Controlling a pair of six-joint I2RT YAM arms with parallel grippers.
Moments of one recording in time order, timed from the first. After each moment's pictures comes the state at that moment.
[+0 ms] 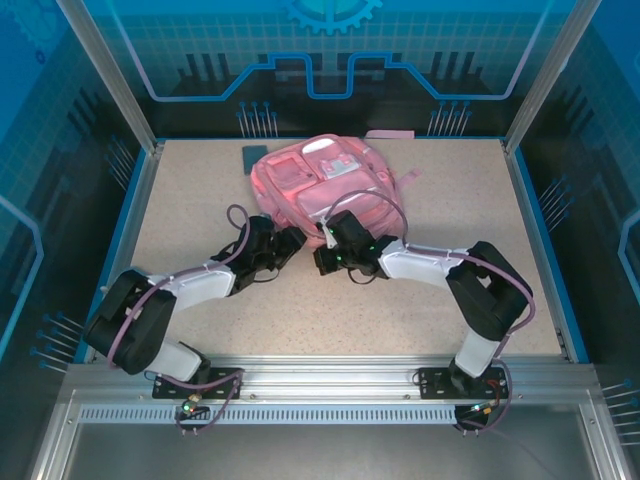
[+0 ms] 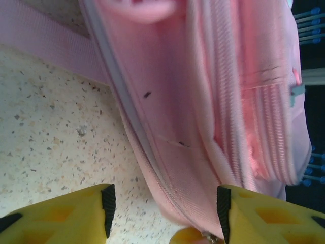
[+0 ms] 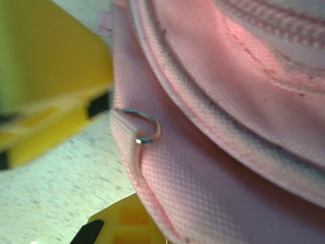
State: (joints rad) left arm -0.46 1.47 0.62 0.23 0.13 -1.21; right arm 0.76 1.74 1.03 -0.10 -0.14 0.43
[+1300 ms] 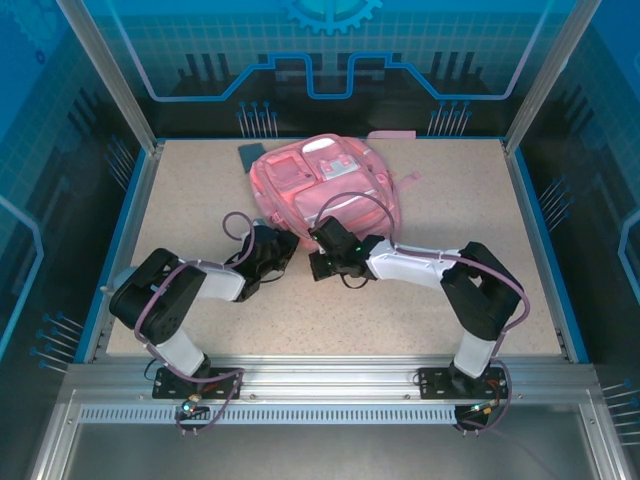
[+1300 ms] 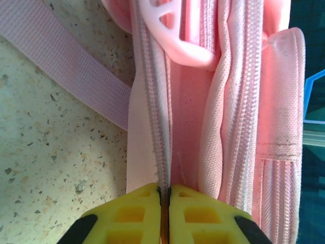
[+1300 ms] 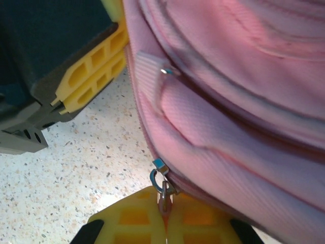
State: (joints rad) left arm -0.46 1.65 0.54 0.62 -0.01 -1.39; right arm 0.85 1.75 1.10 -0.31 0.04 0.47
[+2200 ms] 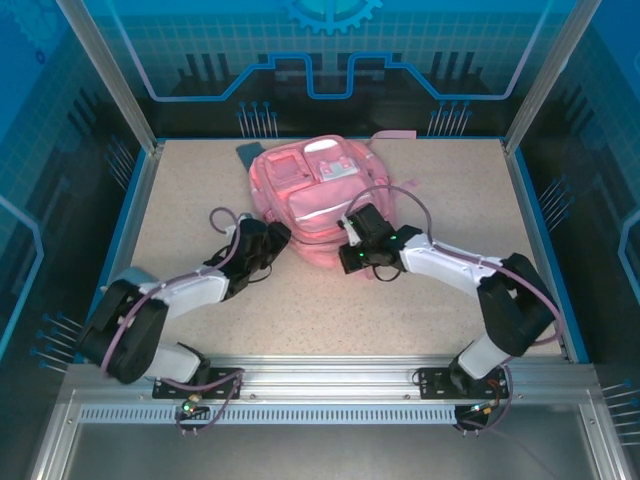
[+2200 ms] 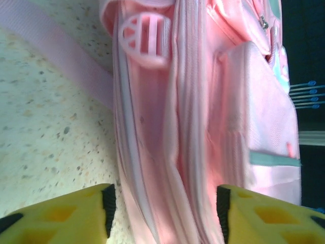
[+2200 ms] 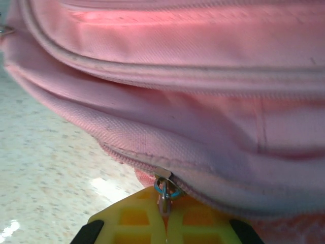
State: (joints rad) left arm -0.43 1.36 0.58 0.18 -0.08 -1.23; right arm 0.68 1.62 1.04 -0.42 -0.13 0.31
